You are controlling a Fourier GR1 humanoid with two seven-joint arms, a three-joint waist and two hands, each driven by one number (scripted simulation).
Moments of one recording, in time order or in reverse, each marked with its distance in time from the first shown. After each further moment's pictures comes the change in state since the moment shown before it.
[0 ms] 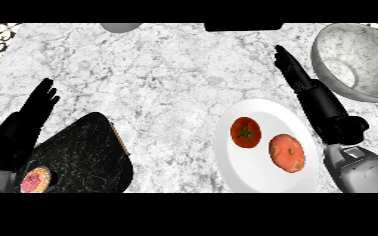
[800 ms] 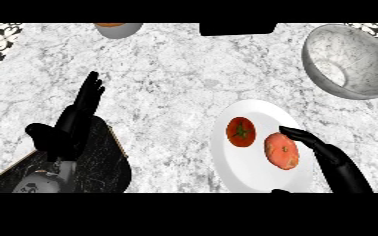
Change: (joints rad) left arm -0.103 -0.235 -0.136 0.019 -0.120 0.121 -0.079; right arm 0.453 -0.035 0.001 -0.069 -0.001 0.092 -0.549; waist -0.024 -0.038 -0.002
